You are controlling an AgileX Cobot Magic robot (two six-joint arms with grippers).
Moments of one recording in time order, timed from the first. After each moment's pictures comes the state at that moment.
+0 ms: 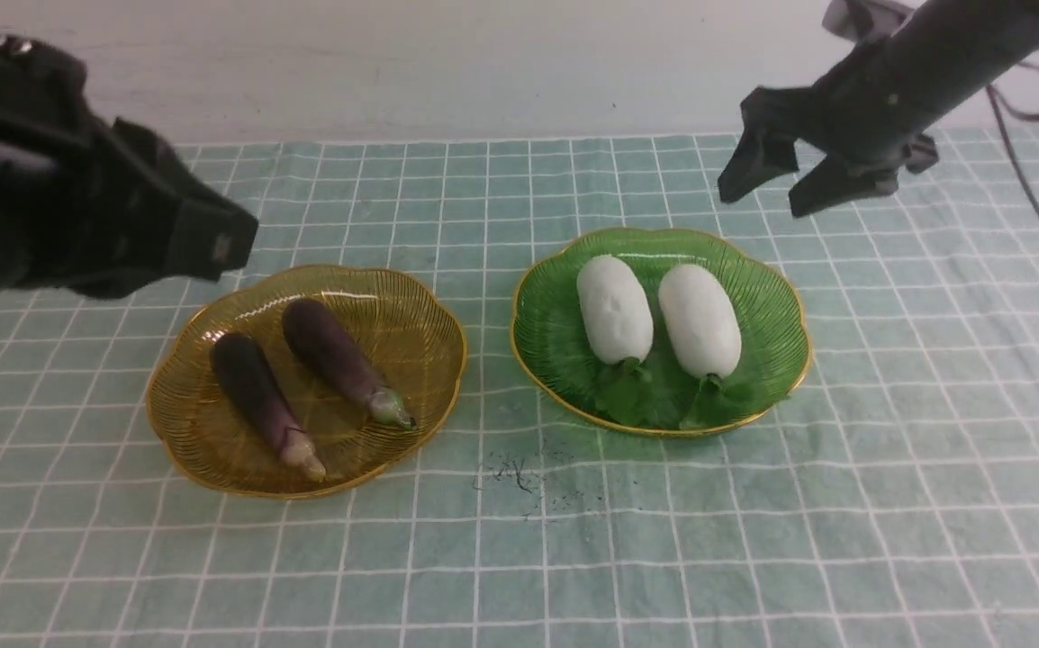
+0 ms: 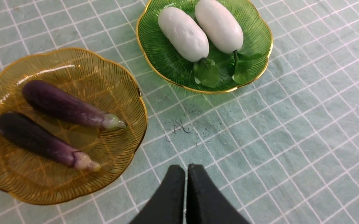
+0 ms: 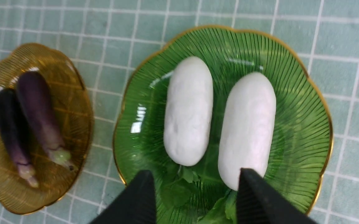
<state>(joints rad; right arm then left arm) 0.12 1.87 -1.97 0.44 1.24 -0.12 -0.33 0.95 -1.18 -0.23 1.00 0.13</state>
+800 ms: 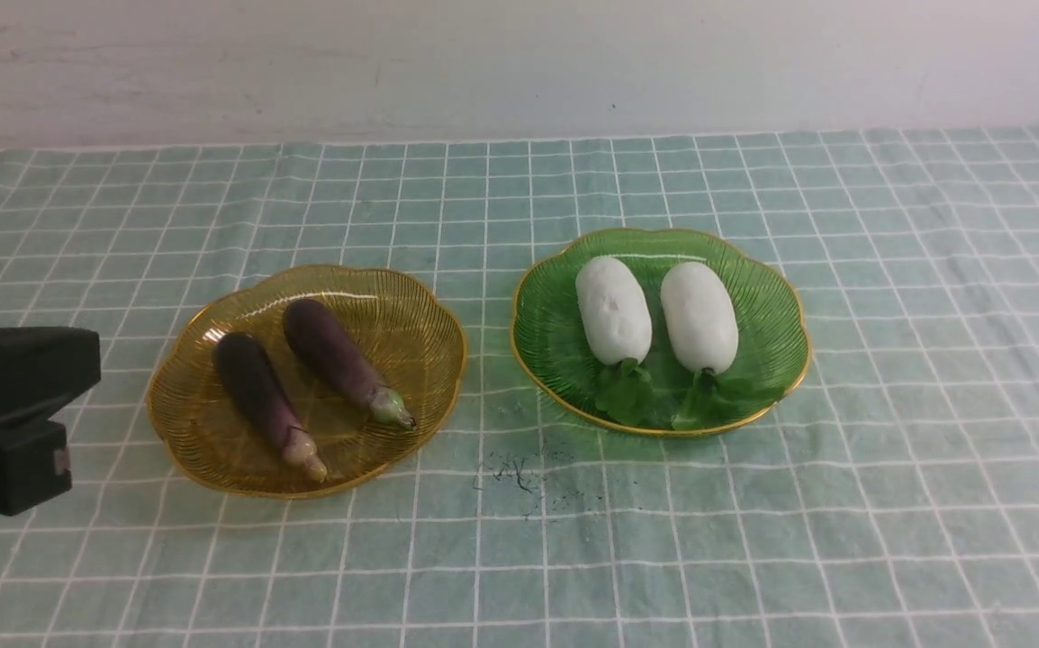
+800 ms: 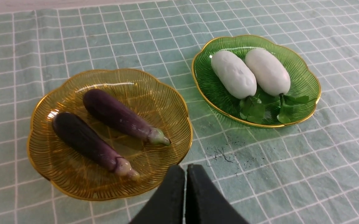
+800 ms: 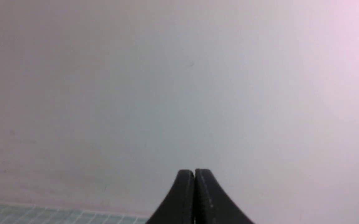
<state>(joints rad) 0.12 0.39 -0.84 0.18 0.42 -0.13 -0.33 0.69 -0.85 -0.08 0.72 -0.06</state>
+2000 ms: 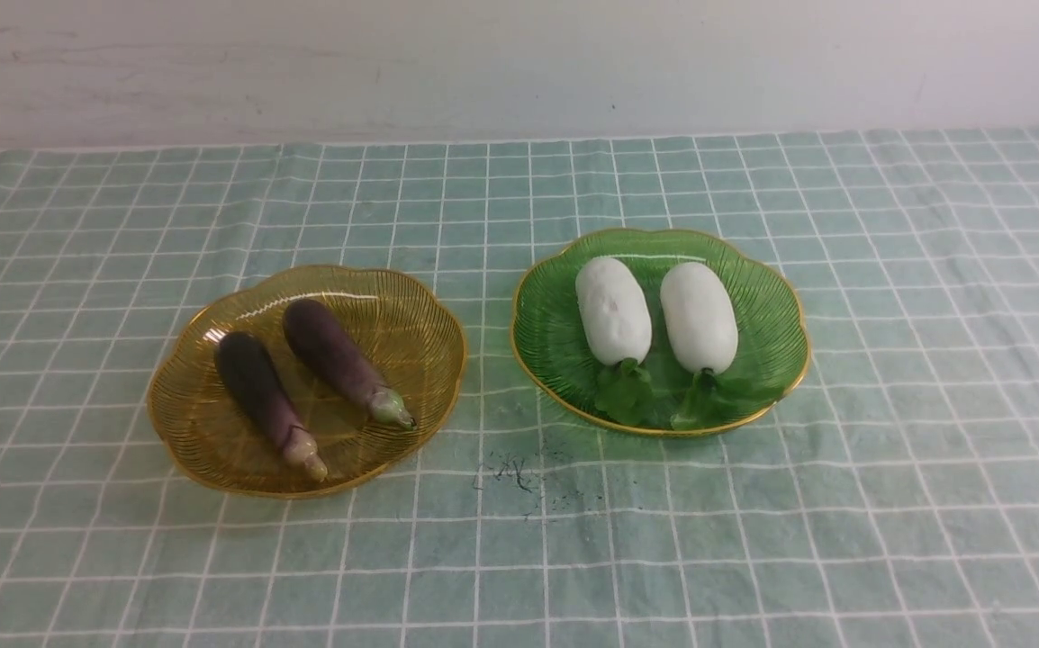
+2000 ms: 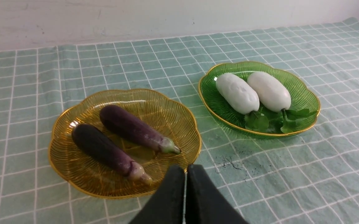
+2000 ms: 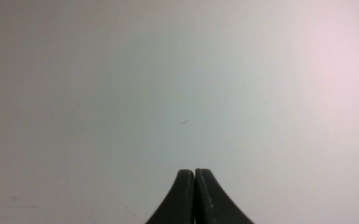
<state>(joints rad) 0.12 -0.01 -0.42 0.22 0.15 -0.12 -0.33 0.37 -0.65 -0.03 0.68 -0.07</state>
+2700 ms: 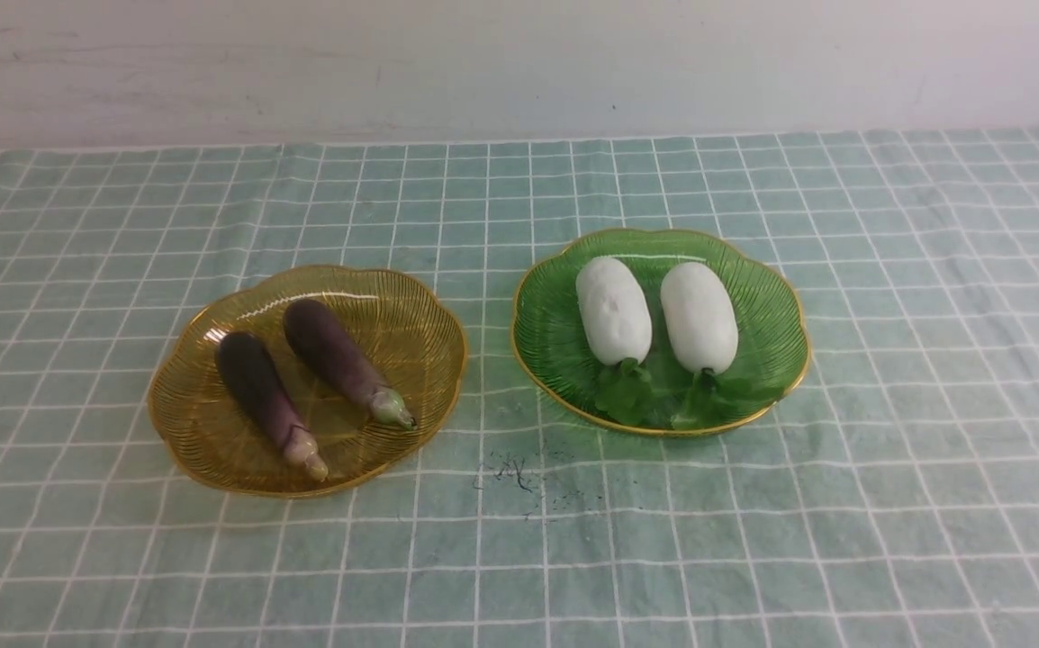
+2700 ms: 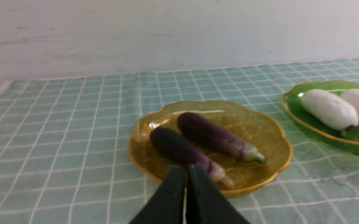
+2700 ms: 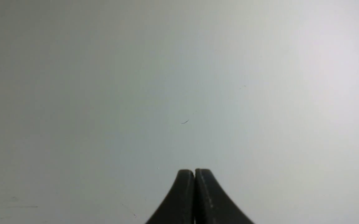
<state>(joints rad) 0.12 -0.01 -0.42 0.22 0.15 -0.12 -0.06 0.00 -0.11 -0.08 0.35 0.09</state>
